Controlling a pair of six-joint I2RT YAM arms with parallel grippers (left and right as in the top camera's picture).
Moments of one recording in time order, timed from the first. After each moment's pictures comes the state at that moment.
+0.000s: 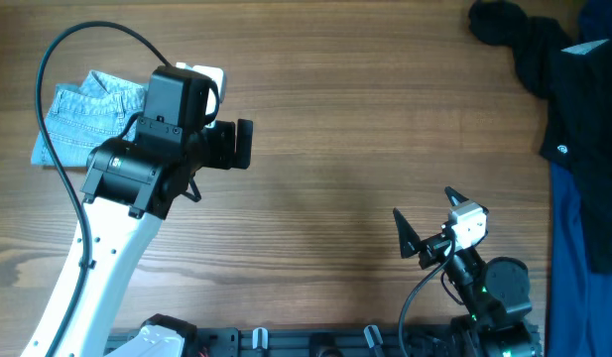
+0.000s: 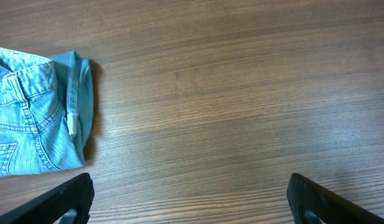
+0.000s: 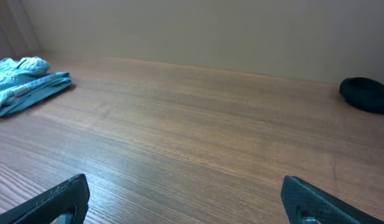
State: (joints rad) left arm -0.33 1.29 1.37 -1.01 -0.11 -0.14; right arm 0.22 0.02 0.09 -0.24 -0.18 0.00
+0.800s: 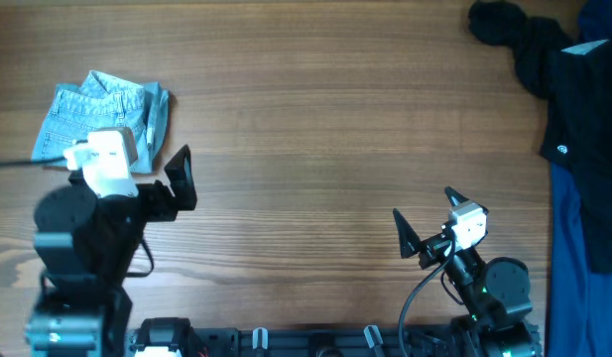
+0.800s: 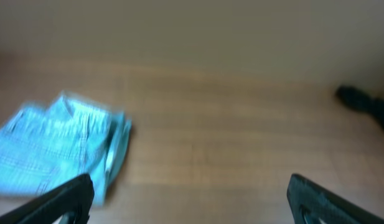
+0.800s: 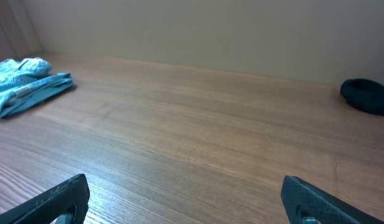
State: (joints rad) left arm -0.02 0.68 0.97 -0.69 0.08 -0.14; right arm 0.22 0.01 0.09 -0.24 -0.18 0.00
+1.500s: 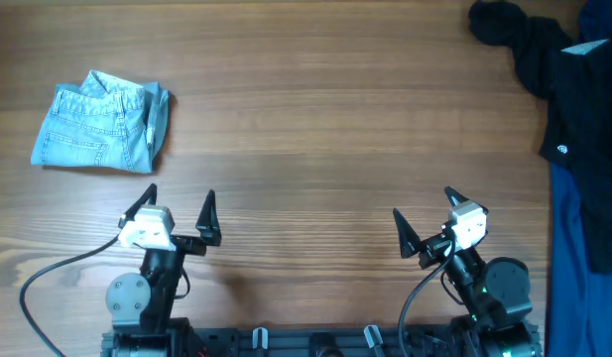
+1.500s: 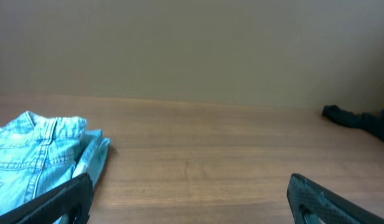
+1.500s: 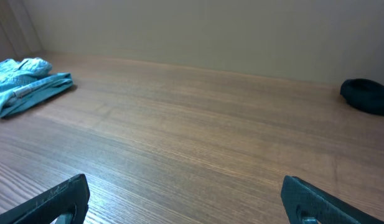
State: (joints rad) left arm 0.02 0.01 0.08 -0.10 0.17 -0.14; right arm 0.22 0.01 0.09 -0.24 -0.18 0.00
